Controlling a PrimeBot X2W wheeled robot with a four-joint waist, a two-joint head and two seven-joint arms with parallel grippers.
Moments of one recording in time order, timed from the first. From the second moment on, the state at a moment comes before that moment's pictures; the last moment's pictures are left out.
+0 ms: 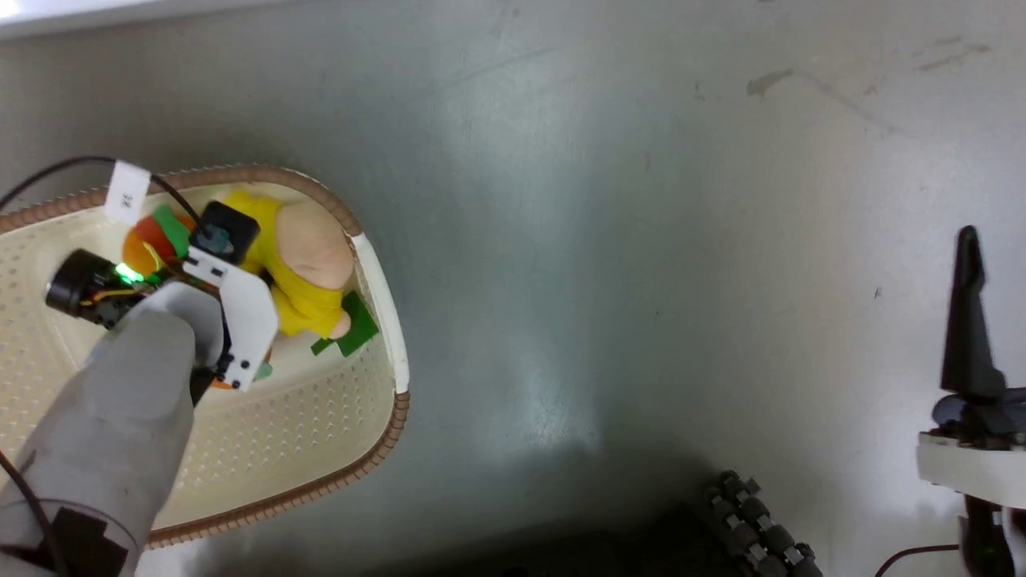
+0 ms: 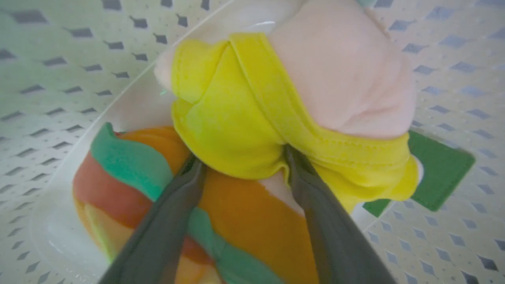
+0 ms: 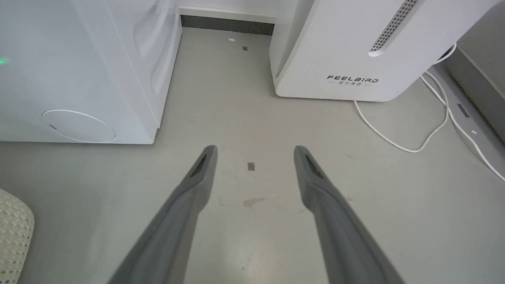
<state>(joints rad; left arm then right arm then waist) -0.95 0.38 -0.70 1.20 -0.30 -0.11 0.00 -0.13 -0.05 -0.20 -0.23 0.11 0.13 -0.25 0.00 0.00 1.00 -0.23</state>
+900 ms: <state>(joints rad) -0.85 0.33 -0.70 1.29 -0.43 -0.11 -0.13 -0.18 -0.05 -0.25 -0.20 0.10 0.13 -0.26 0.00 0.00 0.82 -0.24</state>
